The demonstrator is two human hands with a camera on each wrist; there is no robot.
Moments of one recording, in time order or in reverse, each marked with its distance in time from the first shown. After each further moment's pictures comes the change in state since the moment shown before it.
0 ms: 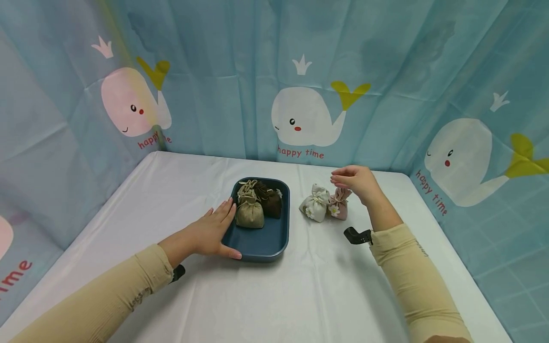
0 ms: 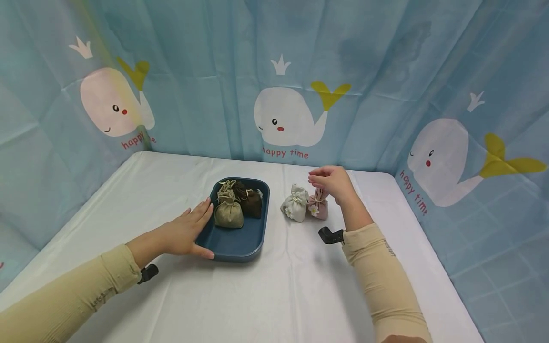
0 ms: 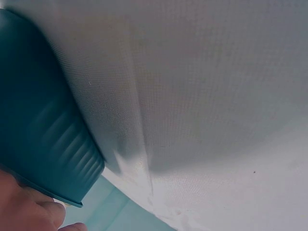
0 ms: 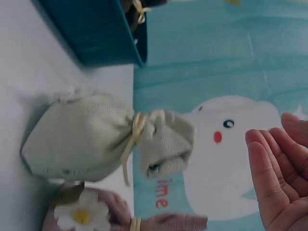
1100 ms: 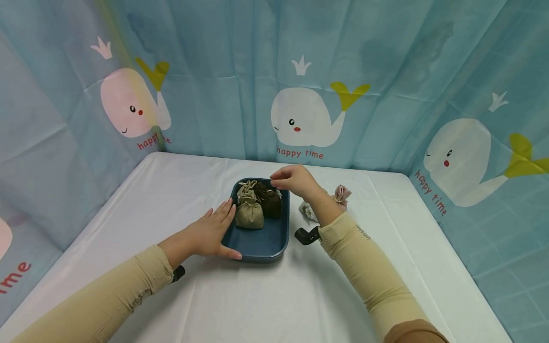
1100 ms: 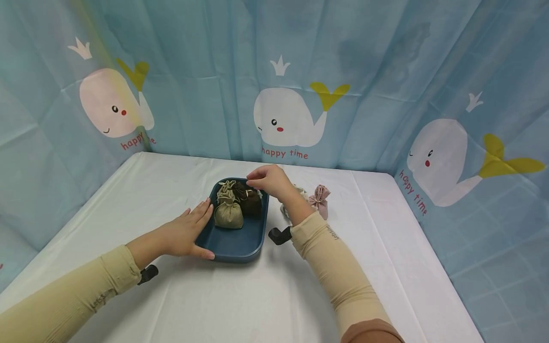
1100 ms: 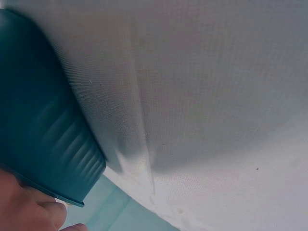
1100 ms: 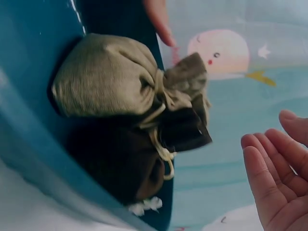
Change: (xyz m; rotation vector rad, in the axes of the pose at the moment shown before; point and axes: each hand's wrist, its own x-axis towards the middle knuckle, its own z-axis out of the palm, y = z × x) left_hand -0.004 0.005 -0.005 0.003 0.011 0.016; right_hand 0.027 -0.043 0.124 -0.123 -0.236 -0.091
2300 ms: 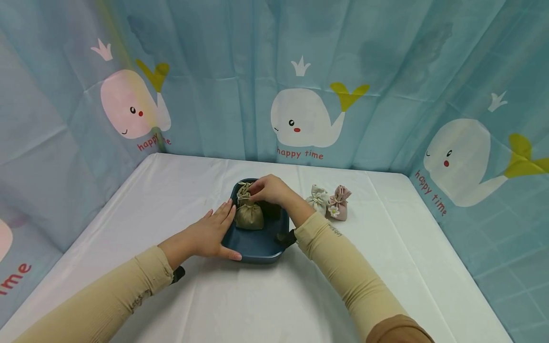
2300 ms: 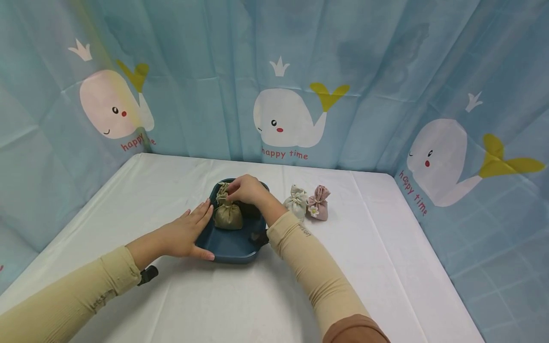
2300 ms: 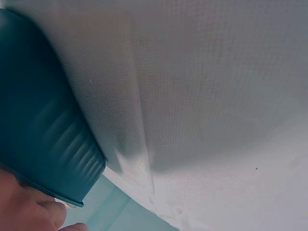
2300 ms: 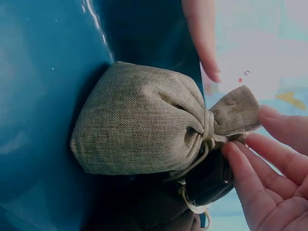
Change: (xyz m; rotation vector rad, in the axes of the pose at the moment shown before) left_hand 0.001 -0.001 0.000 -0.002 -0.012 -0.004; right_hand 0.026 -0.004 0.052 -0.255 -0.159 -0.015
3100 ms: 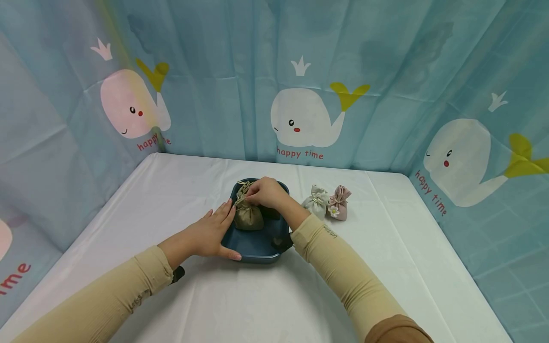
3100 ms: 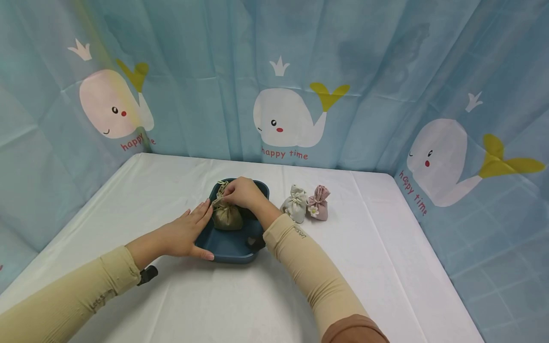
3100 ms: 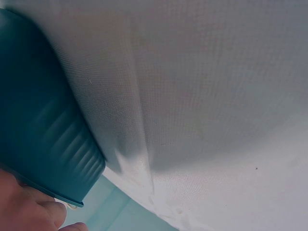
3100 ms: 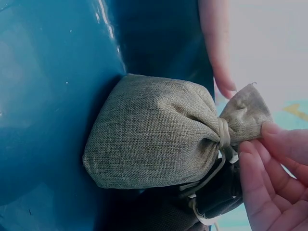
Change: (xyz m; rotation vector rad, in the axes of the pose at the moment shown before) left_hand 0.000 -0.001 0.000 -0.004 0.008 0.014; right_hand 0.001 -0.005 0.013 -0.112 0.027 -0.007
